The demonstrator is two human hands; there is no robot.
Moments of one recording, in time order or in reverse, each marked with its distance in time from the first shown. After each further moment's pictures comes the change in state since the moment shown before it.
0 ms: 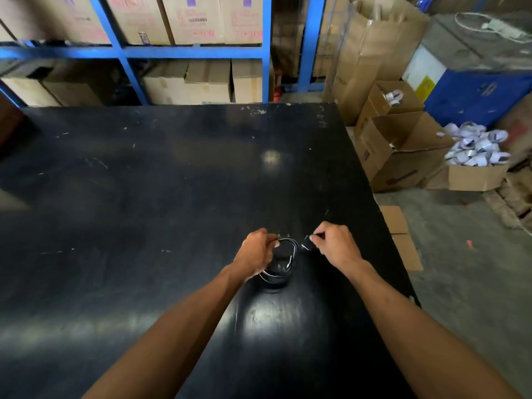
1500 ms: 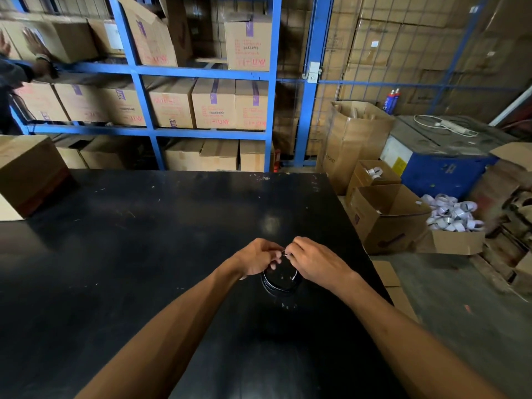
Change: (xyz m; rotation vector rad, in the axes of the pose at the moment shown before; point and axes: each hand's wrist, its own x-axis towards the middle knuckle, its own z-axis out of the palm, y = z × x) left_hand -0.031 0.047 -0.099 -0.409 -0.191 -0.003; right_hand -0.072 -0.102 -0.068 -0.655 0.155 -0.849
